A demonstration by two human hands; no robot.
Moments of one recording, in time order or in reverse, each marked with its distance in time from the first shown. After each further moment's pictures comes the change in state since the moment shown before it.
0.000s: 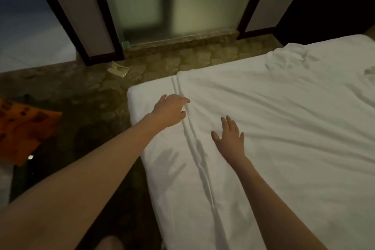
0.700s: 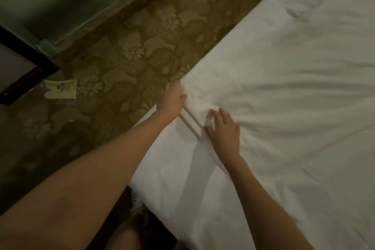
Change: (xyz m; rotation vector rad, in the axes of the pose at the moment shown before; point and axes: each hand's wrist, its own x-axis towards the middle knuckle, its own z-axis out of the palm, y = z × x) left_hand 0.364 -0.182 0.069 -0.208 -0.150 0.032; right_hand 0.291 -0.102 0.145 0.103 0.051 0.422
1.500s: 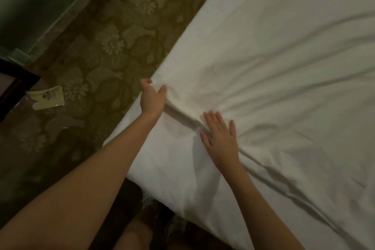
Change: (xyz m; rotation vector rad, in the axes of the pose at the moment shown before) left_hand -0.032 0.002 0.017 -0.501 0.145 -0.249; right_hand -0.060 0.034 0.047 -0.006 0.278 -0.130
